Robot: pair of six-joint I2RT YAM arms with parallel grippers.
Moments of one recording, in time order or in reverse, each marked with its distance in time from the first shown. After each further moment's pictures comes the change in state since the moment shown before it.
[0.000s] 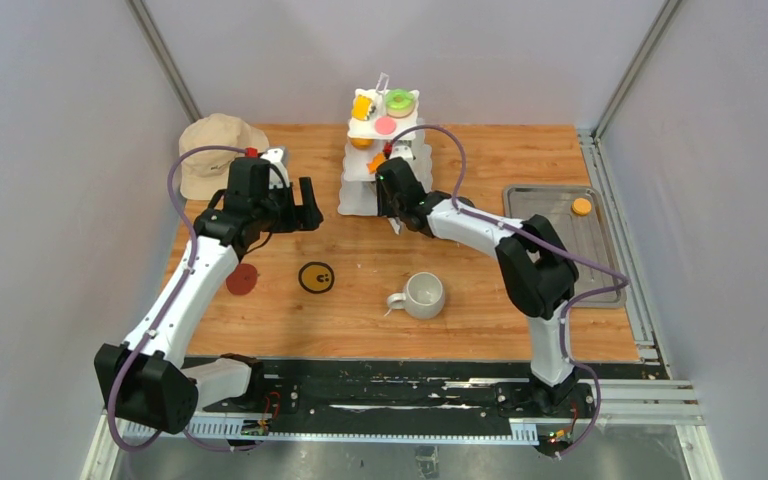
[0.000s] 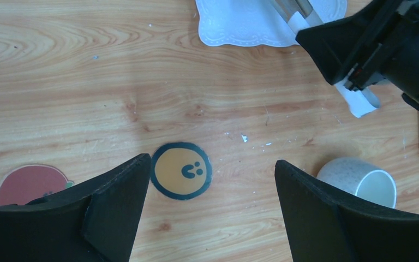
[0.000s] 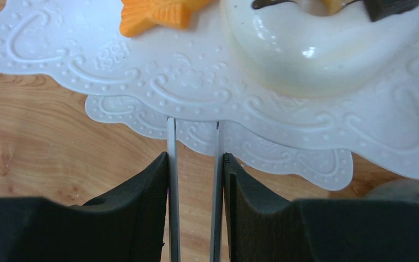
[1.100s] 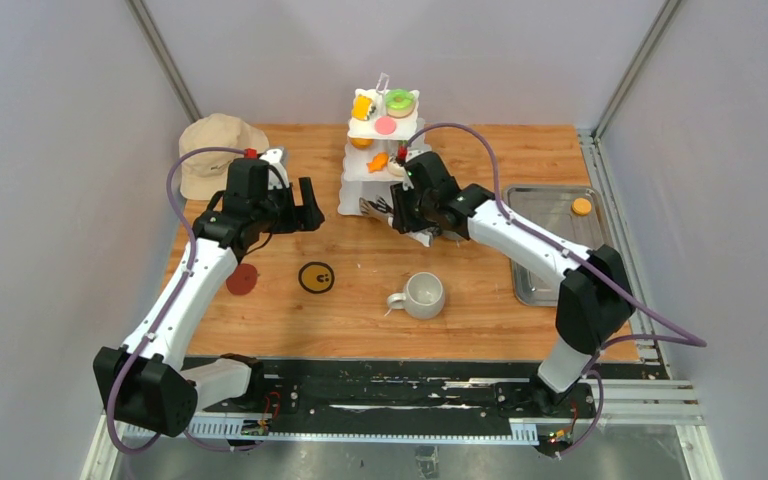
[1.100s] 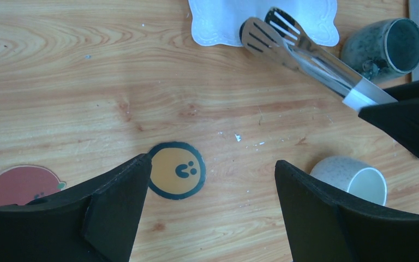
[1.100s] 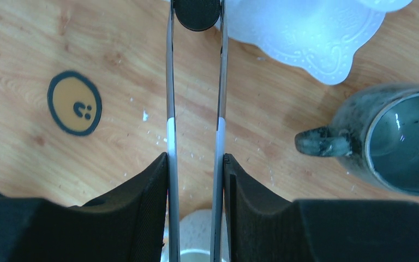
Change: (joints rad) left arm 0.000 -0.012 -0.008 0.006 0.019 -0.016; right arm -0.015 -0.312 -0.069 -0.398 -0.273 -0.087
